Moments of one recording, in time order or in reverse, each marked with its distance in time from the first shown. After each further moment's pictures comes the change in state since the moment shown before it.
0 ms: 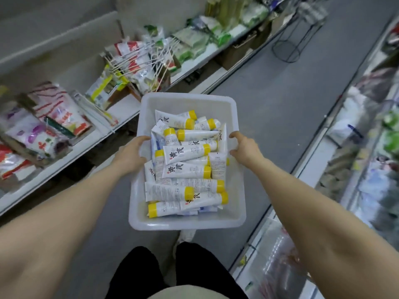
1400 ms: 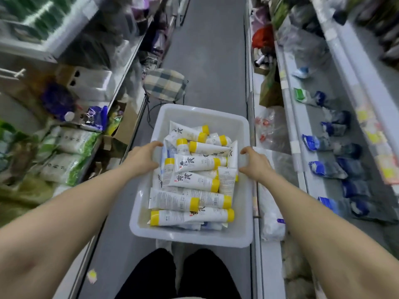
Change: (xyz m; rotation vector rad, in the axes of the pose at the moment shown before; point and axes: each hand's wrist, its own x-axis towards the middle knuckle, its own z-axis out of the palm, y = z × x) left_hand 0.873 1.019 0.125 0.331 -0.250 0.677; right_hand 0.733 0.587 -0.633 0.205 0.303 0.540
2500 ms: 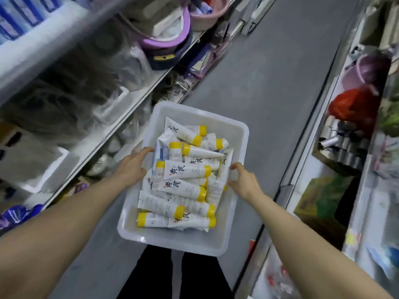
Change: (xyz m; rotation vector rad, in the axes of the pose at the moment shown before) left_hand 0.692 -0.049 -0.143 -0.135 0.009 -0.396; right_hand 0.800 -0.182 -0.100 -0.152 -0.384 -0.218
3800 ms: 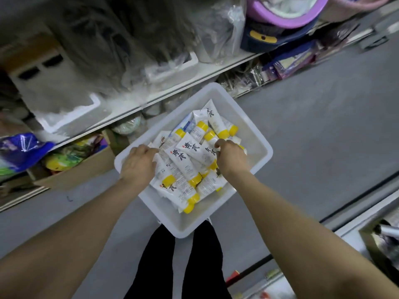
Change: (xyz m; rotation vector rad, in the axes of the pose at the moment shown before) left_hand 0.033 -0.072 0.091 -0.131 0.265 -0.474; right_hand 0.186 -0.163 0.080 -0.465 -0.053 -0.517
